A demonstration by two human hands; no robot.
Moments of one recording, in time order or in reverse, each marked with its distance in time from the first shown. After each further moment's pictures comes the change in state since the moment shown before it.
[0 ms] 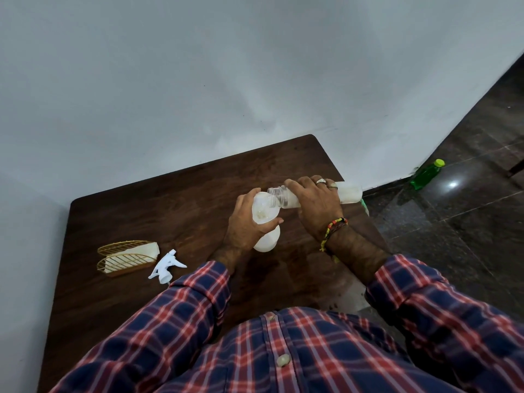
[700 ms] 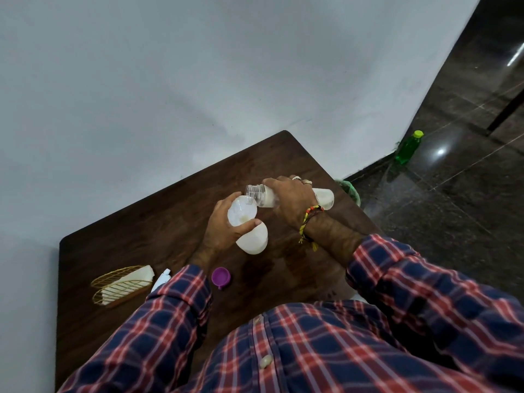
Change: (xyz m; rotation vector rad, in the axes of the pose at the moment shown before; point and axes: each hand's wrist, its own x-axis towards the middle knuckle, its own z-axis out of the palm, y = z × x) left_hand 0.010 -0.005 -0.017 0.026 -0.142 0.038; right_hand 0.000 0.004 -0.003 0.276 -0.083 0.131
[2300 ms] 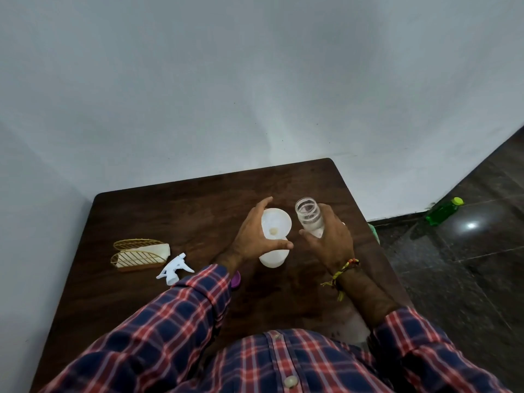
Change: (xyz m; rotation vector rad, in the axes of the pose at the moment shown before) left_hand -0.012 0.005 -0.004 -0.150 0.021 0.002; right_hand -0.012 0.017 0.038 0.326 0.272 -0.044
